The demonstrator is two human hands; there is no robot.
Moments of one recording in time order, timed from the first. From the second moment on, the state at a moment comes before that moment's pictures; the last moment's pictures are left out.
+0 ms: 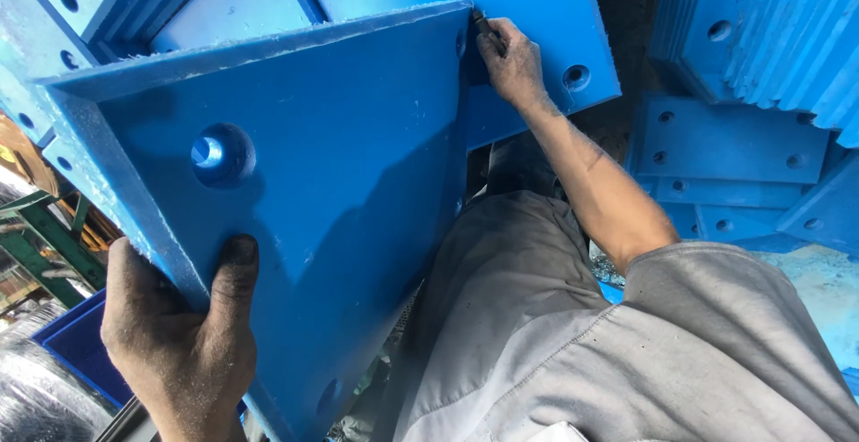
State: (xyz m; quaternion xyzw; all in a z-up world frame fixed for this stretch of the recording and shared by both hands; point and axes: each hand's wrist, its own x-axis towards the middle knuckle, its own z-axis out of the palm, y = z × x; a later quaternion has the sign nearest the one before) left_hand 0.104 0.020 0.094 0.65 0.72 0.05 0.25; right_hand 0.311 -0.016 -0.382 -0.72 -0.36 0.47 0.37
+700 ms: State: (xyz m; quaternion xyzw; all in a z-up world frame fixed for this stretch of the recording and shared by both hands) left_hand 0.120 0.025 0.097 0.64 0.72 0.07 0.26; right_hand 0.323 -0.012 -0.391 -0.71 -0.40 0.49 0.30
